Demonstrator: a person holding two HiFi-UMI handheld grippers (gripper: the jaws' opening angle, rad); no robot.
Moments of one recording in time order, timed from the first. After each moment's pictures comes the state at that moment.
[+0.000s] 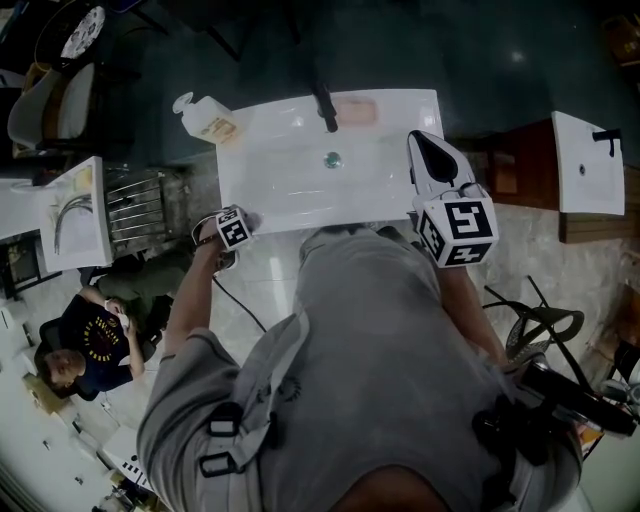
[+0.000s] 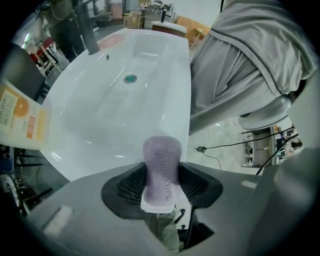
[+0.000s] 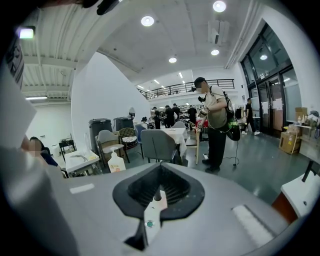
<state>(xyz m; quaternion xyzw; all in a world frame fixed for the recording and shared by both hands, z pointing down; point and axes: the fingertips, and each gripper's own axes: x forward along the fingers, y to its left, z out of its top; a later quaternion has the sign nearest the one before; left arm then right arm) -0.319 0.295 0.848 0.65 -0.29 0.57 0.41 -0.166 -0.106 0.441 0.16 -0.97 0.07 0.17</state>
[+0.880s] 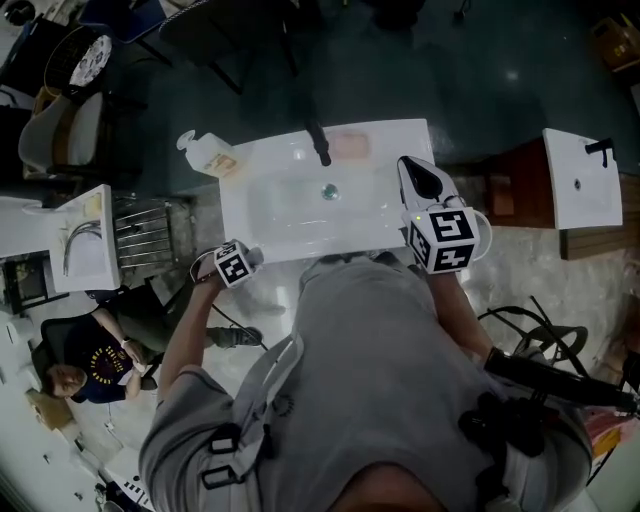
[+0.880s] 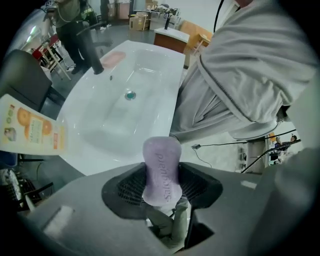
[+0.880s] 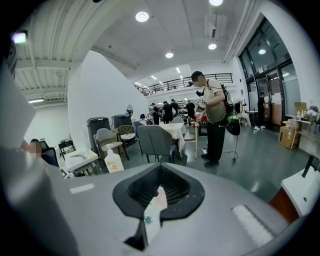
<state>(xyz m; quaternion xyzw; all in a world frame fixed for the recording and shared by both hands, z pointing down) -0.288 0.277 0.757 0.64 -0.29 0.56 0.44 -0.164 -0.130 0.461 0.16 -0.96 0.09 0.20</state>
